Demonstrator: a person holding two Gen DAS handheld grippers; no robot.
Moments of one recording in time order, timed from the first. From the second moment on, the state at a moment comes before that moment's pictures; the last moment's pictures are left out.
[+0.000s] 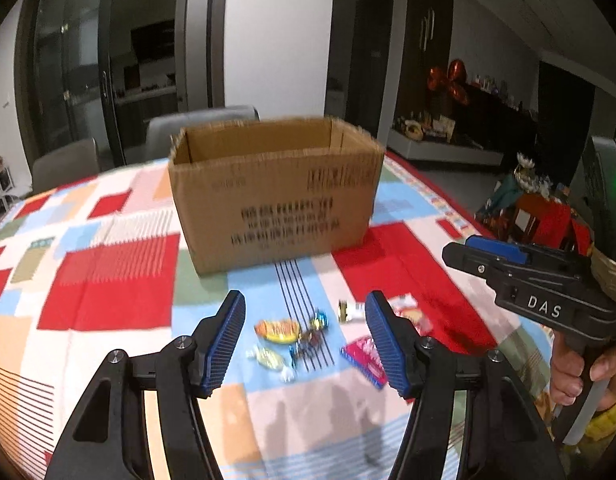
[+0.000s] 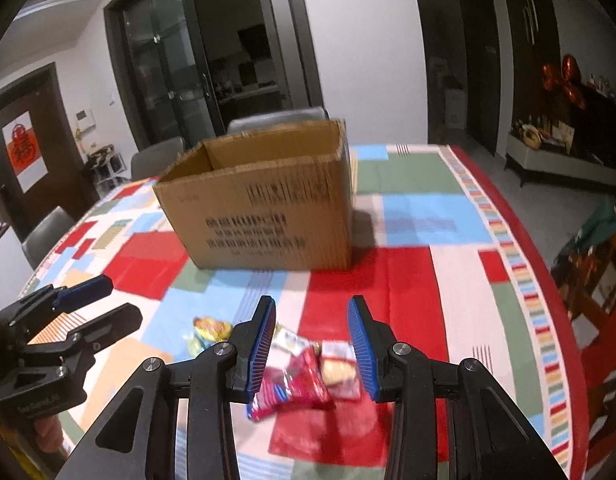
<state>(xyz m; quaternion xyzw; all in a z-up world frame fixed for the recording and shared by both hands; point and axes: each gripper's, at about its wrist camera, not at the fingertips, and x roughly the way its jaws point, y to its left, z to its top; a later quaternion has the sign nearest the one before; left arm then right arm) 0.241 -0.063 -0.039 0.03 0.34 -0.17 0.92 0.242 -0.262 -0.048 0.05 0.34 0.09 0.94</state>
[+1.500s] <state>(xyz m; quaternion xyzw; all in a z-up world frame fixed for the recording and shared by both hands) 0.300 -0.081 -0.140 0.03 0.46 -0.21 0.86 0.256 -0.212 -0.135 -0.01 0.46 0.16 0.87</state>
